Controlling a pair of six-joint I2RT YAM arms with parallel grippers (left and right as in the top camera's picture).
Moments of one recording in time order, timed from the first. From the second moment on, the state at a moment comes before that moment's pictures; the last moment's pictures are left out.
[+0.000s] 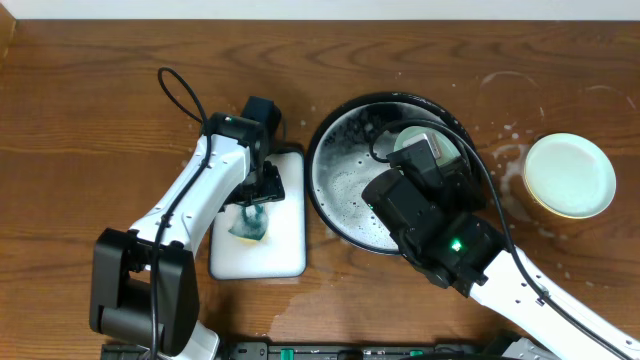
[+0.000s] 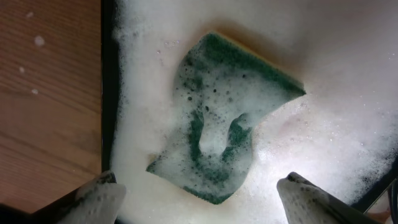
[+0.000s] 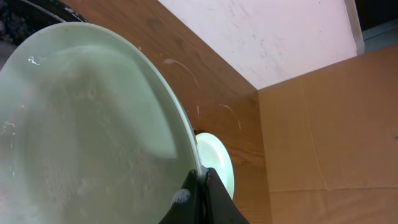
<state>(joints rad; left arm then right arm) -0.29 1.72 1.25 -1.16 -0.13 -0.55 0.82 1.25 1.03 -0.81 1.07 0.02</state>
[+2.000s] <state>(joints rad) -0.29 1.72 1.25 -1.16 -0.13 -0.55 -0.55 1.33 1.03 -0.56 -0.51 0.28</state>
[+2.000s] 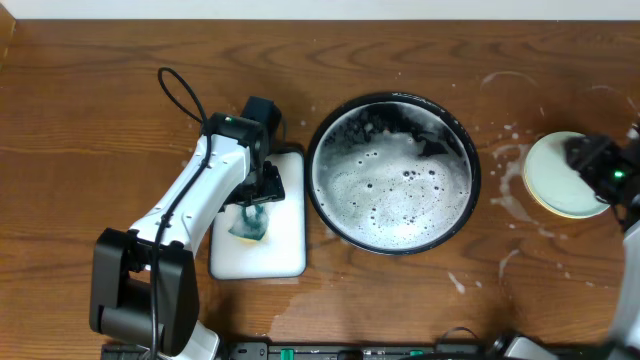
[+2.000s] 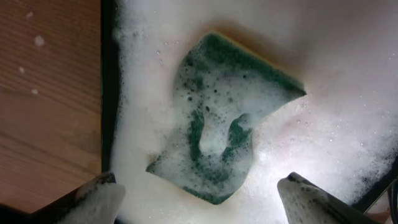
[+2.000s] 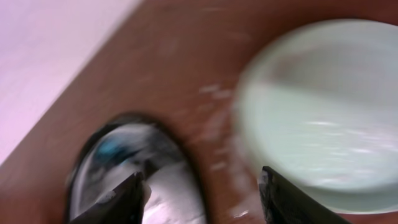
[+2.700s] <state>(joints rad) -0.29 1.72 1.25 -1.16 -0.13 -0.55 -0.05 0.78 1.03 -0.90 -0.57 0.16</state>
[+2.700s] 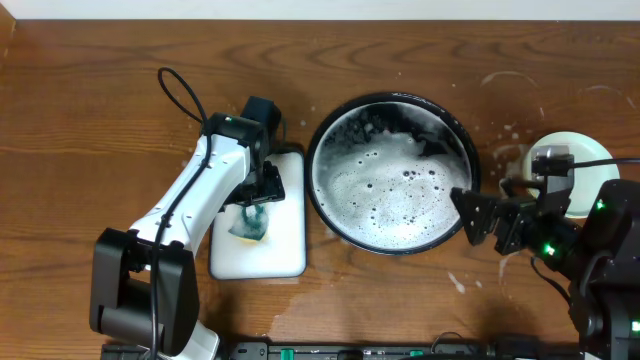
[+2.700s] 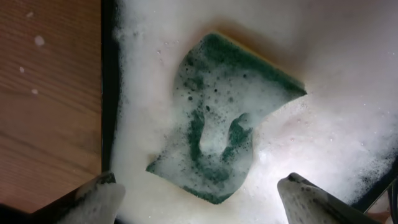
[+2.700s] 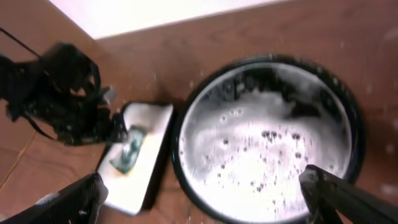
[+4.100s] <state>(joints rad) -0.29 1.72 1.25 -1.16 -0.13 -0.55 0.10 0.01 0.01 -0.06 -0.14 0.01</state>
